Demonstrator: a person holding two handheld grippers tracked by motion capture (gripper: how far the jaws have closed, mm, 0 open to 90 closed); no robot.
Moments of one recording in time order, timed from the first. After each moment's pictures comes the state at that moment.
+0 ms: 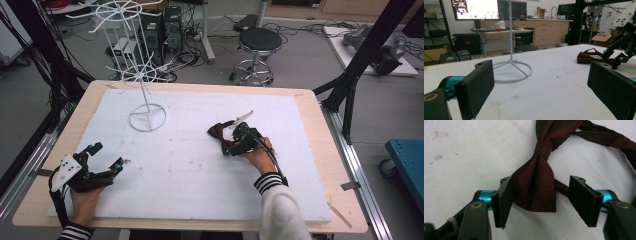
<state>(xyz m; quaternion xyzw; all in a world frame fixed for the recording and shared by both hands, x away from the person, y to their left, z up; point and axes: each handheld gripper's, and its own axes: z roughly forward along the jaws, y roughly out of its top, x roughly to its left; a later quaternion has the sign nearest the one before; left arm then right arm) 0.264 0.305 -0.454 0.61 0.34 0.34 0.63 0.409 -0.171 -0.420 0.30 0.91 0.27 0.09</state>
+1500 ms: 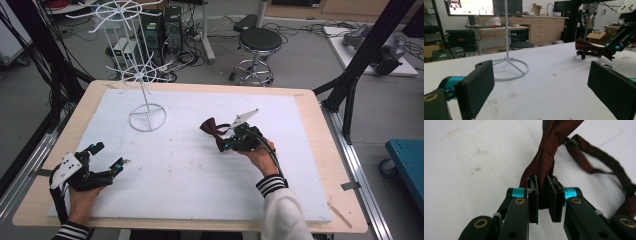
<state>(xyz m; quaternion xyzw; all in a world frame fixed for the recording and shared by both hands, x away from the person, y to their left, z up) 0.268 0.307 -0.452 0.62 0.34 0.32 0.63 0.398 -0.172 -0.401 0.25 0.90 0.36 0.07</state>
